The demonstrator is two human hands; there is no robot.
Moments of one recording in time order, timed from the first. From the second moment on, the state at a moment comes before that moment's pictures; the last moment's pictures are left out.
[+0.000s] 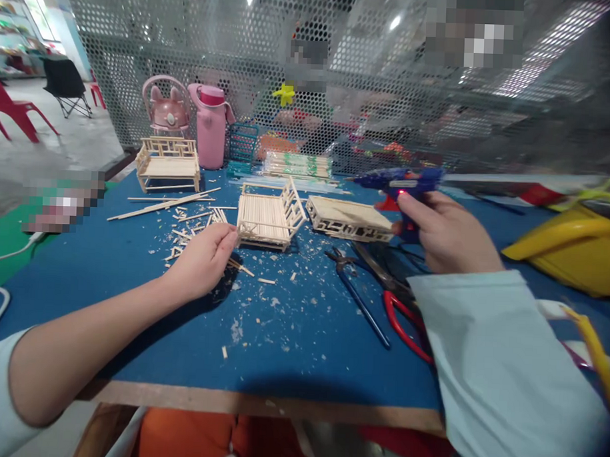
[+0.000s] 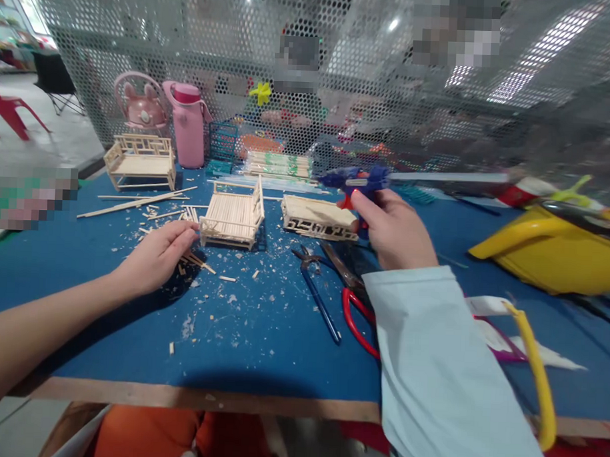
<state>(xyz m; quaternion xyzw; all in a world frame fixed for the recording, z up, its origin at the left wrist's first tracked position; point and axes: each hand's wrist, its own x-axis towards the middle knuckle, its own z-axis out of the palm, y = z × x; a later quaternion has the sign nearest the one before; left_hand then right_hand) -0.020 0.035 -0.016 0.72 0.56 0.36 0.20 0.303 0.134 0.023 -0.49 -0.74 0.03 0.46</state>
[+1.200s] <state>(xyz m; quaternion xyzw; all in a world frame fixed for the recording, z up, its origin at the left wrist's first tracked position) -0.020 0.033 -0.019 0.74 0.53 0.37 0.19 0.242 0.069 0.010 -0.39 -0.86 0.04 0.32</state>
